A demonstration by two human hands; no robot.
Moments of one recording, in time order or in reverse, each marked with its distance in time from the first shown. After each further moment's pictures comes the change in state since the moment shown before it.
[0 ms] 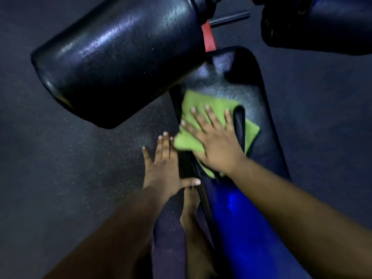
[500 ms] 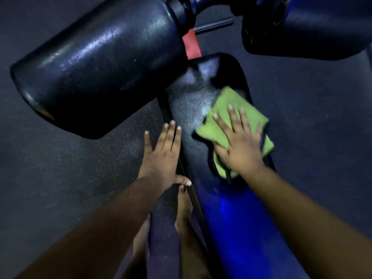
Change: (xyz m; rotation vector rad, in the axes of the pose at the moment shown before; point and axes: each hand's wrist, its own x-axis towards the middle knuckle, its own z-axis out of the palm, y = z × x) left_hand 0.021 0.013 -0.037 0.188 0.097 0.204; right_hand -0.042 0.058 0.003 0.130 -0.012 0.424
